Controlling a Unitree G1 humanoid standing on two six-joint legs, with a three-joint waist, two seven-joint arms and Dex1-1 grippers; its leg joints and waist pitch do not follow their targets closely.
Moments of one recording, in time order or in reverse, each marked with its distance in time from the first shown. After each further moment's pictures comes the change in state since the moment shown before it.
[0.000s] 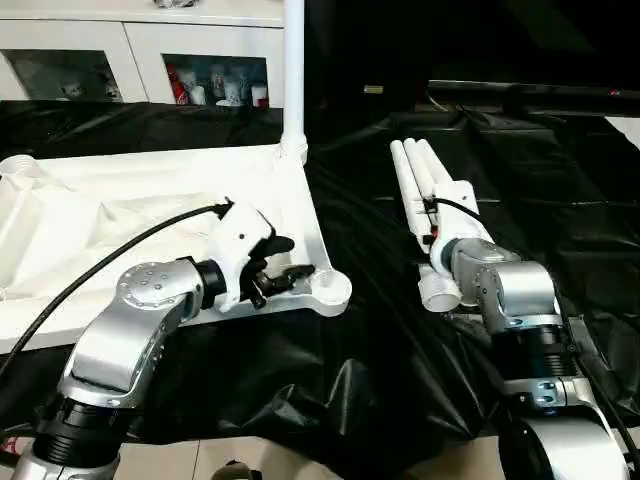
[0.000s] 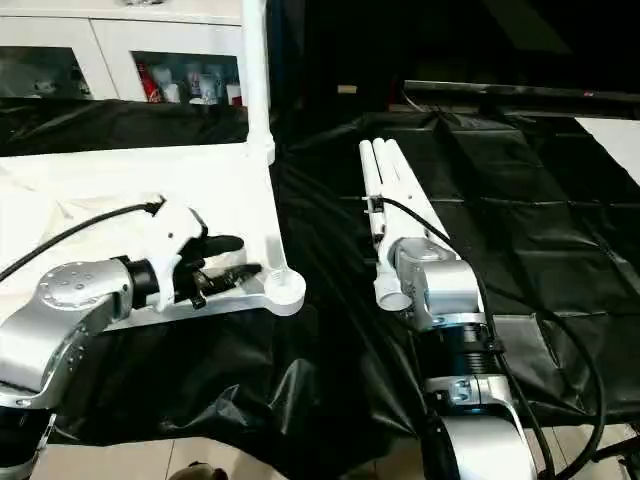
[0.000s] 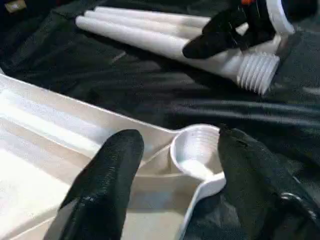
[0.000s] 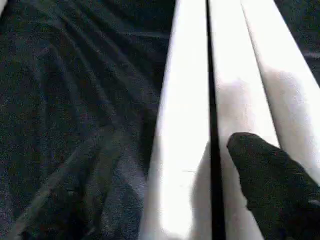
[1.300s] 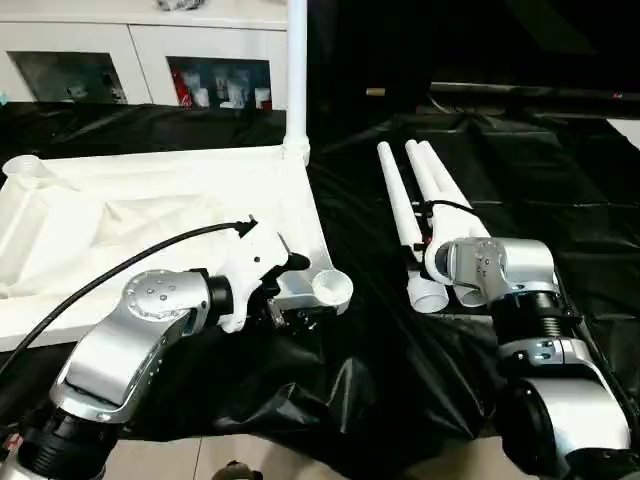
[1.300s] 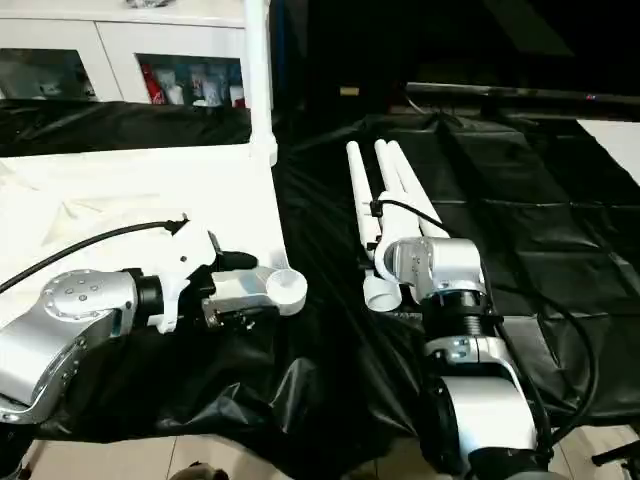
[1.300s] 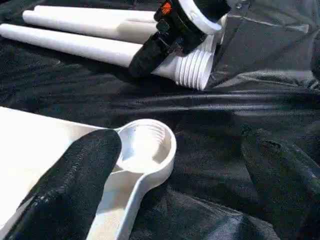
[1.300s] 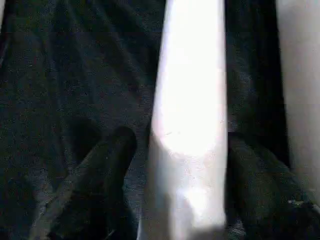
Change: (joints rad) left arm 0.016 0.047 -0.075 -0.076 -0.067 0.029 -0.080; right arm -0.144 -0.018 -0.080 0.264 0.095 0.137 0.068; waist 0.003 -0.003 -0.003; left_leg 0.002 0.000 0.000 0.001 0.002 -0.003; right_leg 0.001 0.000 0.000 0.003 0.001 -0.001
